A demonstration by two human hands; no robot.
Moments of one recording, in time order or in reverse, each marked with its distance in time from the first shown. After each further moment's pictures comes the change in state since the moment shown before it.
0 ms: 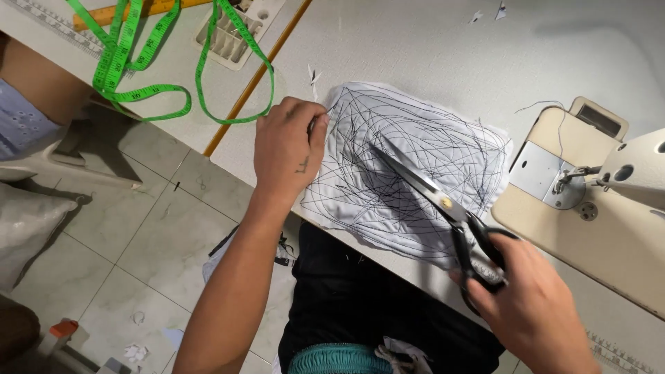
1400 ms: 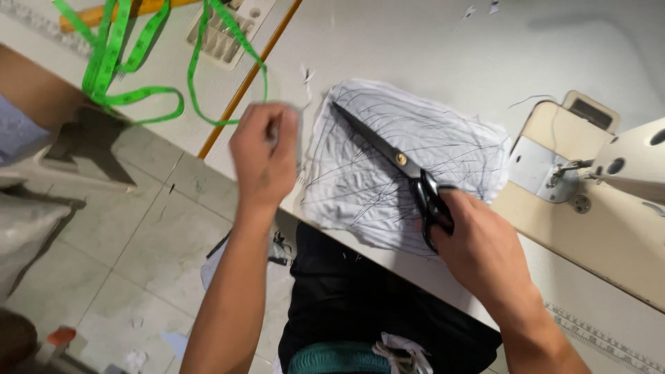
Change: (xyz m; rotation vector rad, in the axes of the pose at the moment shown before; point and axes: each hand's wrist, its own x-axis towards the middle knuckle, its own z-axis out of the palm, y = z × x) left_hand -0.007 0.017 -0.035 -0.441 0.228 -0.128; right_hand 0.066 -0.041 0.022 -0.158 0.022 -0.120
